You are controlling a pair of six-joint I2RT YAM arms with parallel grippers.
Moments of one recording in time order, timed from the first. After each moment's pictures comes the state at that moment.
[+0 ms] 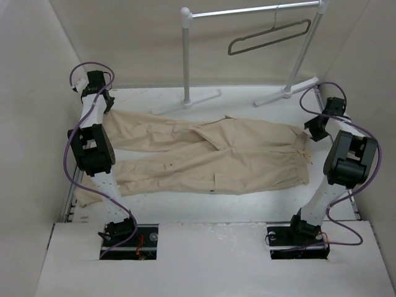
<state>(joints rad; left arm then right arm) 0.22 2.12 1.85 -0.62 -0.29 -0.80 -0.36 1.89 1.31 -0.40 0.08 0.77</state>
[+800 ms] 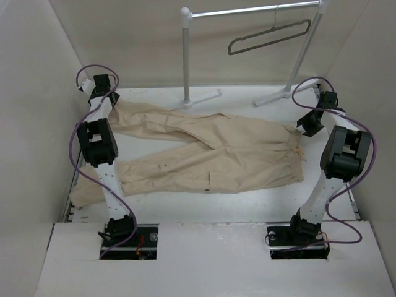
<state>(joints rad) 0.21 2.36 2.00 -0.38 -0.30 -0.82 -0.30 1.99 1.47 -0.50 0.02 0.69</state>
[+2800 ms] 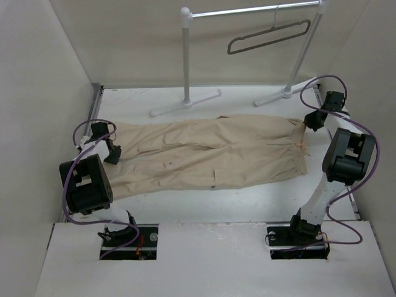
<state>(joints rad) 0.28 1.59 0.88 -0.41 -0.21 -1.00 -0.34 1.94 1.41 -0.34 0.00 0.86</state>
